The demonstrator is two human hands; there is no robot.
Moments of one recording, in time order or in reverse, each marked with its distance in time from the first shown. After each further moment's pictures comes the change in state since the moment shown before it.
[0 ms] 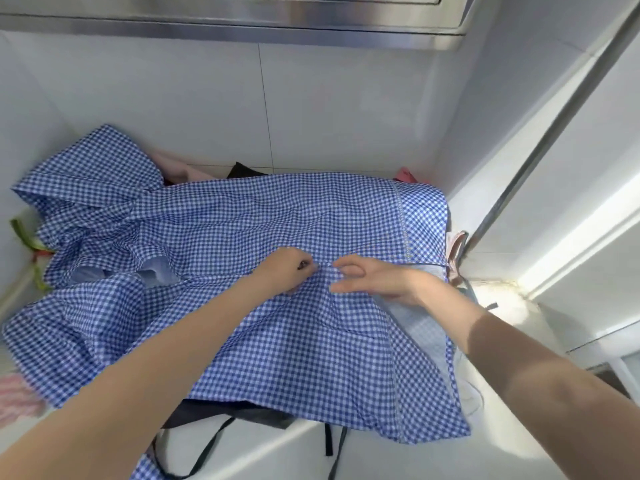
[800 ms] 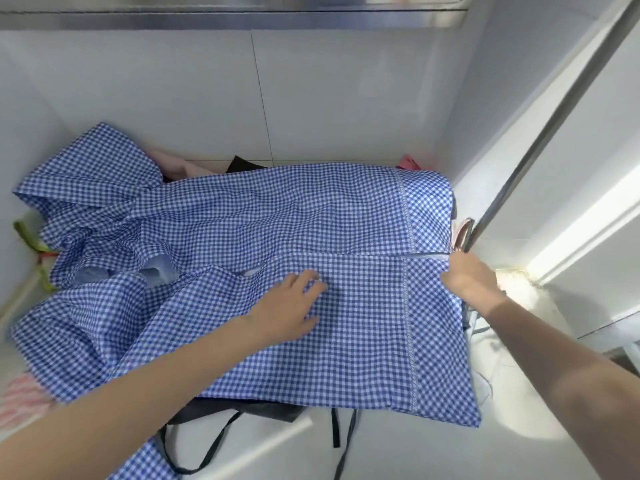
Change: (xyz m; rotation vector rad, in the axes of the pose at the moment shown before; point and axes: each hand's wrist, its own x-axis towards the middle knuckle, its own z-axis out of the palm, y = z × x) left_hand -0.053 -0.006 0.038 0.472 -0.044 0.278; right_hand -0.007 0.091 -0.051 -0.579 0.802 0.532
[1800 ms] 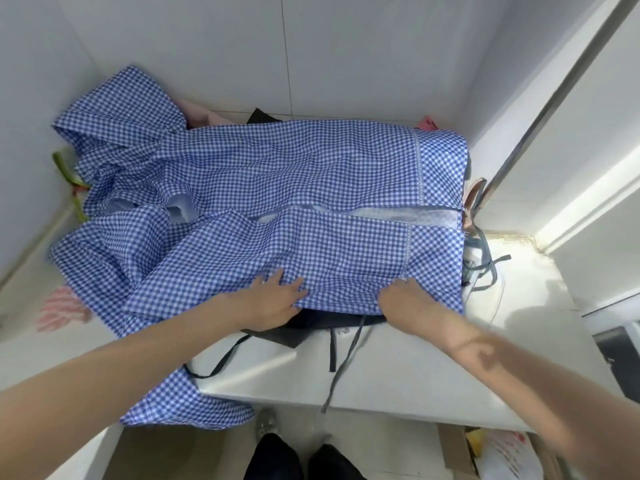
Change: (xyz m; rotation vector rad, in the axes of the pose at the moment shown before) left_hand -0.068 0.022 0.034 -0.034 -0.485 -0.122; right_hand -0.119 -0.026 0.065 -0.730 -0.276 -0.792
